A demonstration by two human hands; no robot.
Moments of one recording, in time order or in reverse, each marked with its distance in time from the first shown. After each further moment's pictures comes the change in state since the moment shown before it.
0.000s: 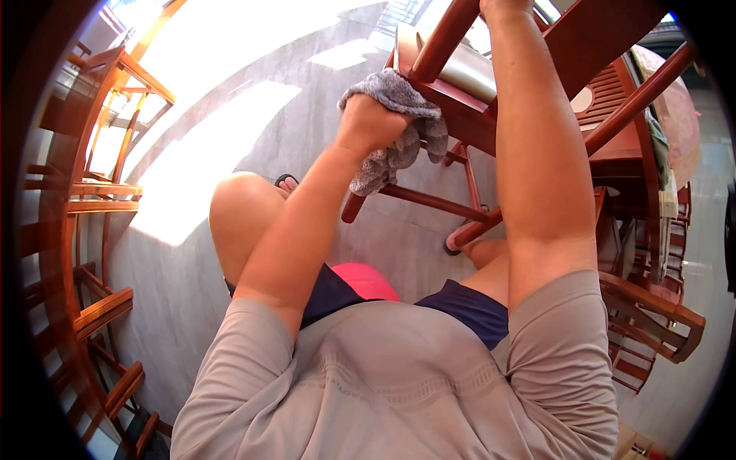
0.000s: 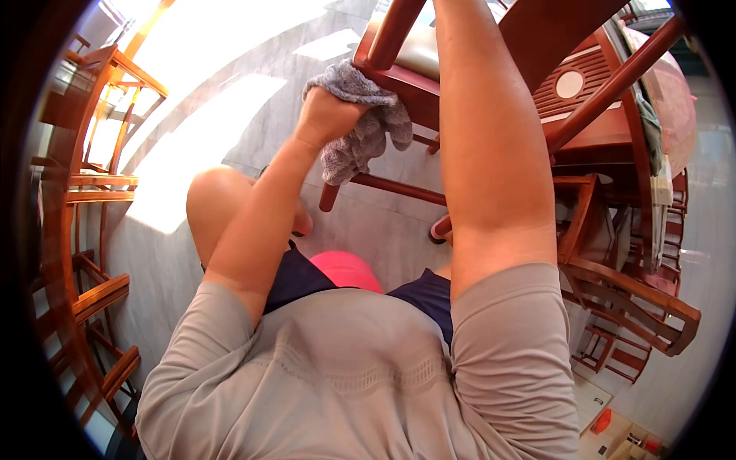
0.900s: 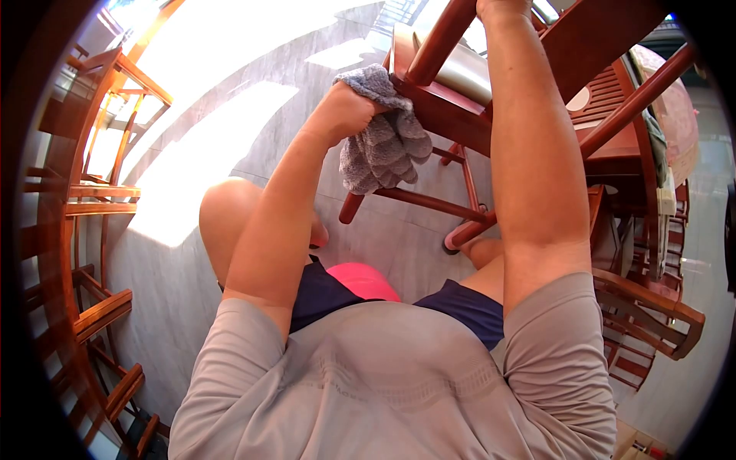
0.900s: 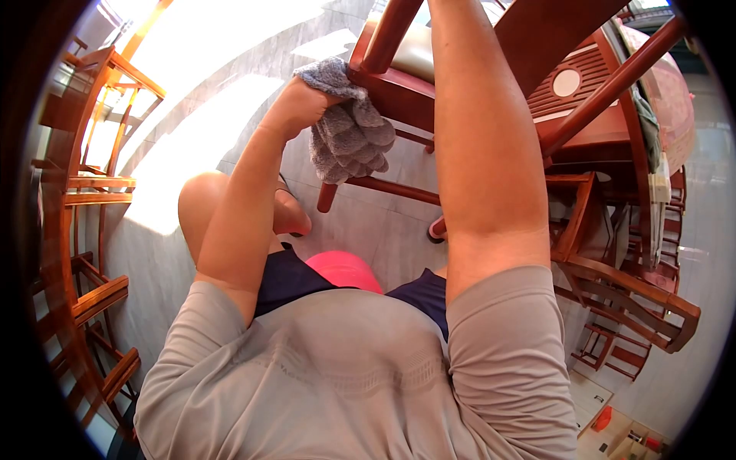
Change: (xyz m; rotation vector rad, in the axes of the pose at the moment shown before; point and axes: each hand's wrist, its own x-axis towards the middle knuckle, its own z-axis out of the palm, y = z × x) left_hand 0.011 0.003 -0.043 -0.260 -0.305 -0.281; right_hand -0.006 -0.002 0.001 0.005 0.003 0.008
